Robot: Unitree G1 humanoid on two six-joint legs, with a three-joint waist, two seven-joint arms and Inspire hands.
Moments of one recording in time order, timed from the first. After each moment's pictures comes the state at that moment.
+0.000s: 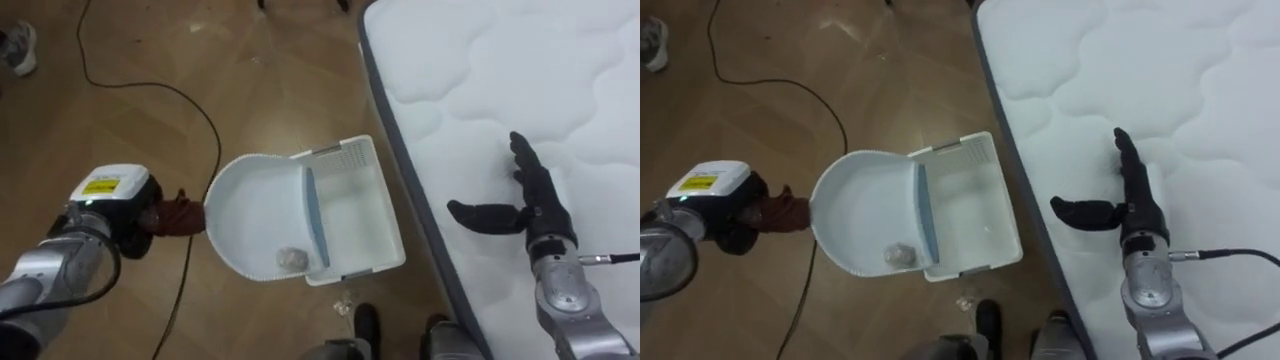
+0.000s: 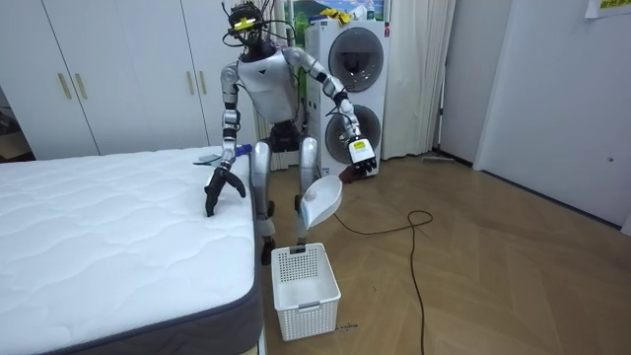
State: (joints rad) left arm -0.28 0.71 -0.32 0.67 0.80 -0.07 0.01; right arm -0.16 -0.41 0.14 0.69 0.07 -0.29 -0.26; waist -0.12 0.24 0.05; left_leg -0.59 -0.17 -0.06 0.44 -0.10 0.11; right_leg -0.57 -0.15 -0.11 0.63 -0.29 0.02
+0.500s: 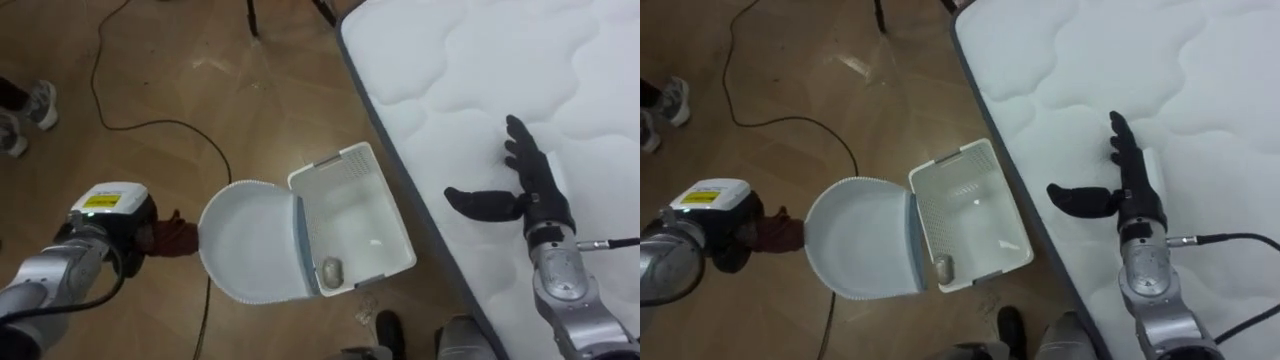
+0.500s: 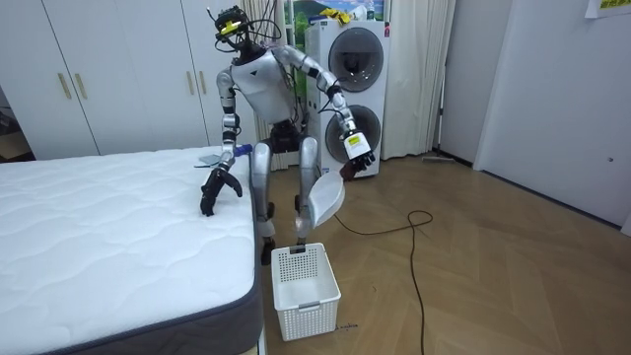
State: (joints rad) left arm -0.28 0.73 -0.38 0.69 0.80 -0.02 -0.05; right arm -0.17 -0.43 0.15 0.65 0.07 -0.29 -0.28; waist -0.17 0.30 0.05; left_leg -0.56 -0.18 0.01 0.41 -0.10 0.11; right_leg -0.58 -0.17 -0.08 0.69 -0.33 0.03
